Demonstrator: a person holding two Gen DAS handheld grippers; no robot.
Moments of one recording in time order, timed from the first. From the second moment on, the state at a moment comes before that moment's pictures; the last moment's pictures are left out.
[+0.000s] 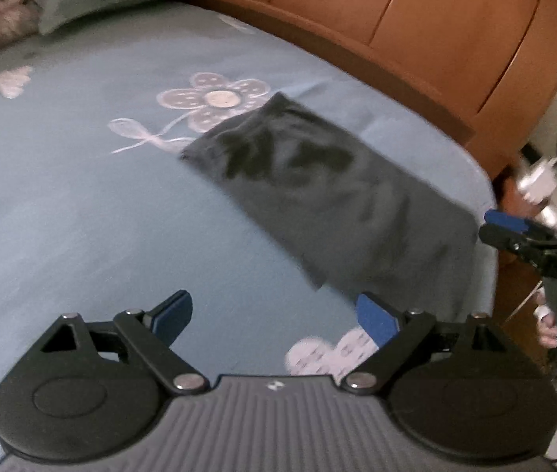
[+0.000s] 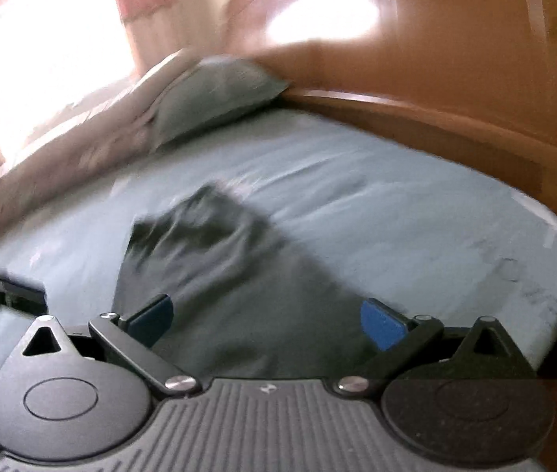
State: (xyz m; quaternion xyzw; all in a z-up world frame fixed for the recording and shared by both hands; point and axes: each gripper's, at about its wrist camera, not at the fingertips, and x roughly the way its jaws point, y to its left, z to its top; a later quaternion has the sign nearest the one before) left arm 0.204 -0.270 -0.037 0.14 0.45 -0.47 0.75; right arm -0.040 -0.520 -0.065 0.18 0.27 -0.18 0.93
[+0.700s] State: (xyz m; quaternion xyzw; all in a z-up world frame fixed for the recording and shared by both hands) left arm 0.112 -0.172 -0.053 0.16 0.39 -0.36 0.83; right arm -0.023 -0.410 -0.063 -0.05 0.33 -0.17 0.93
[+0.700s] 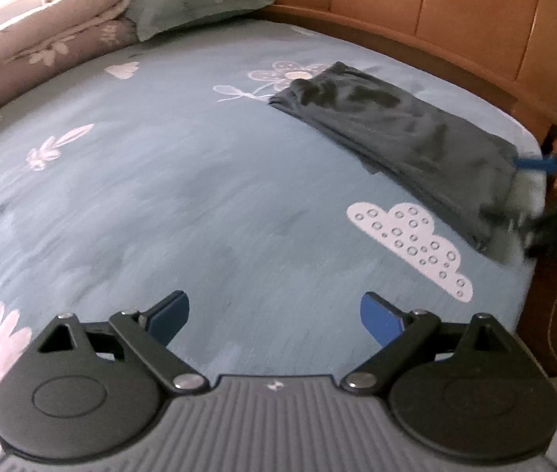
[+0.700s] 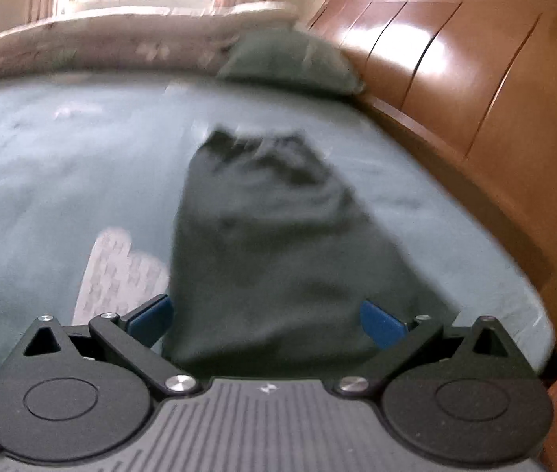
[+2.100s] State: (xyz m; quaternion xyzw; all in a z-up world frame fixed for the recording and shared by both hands) left arm 0.125 -0.132 -0.057 0.13 0.36 -0.30 0.88; right arm 0.123 -0.466 -0.065 0.06 0.36 -0.09 0.93
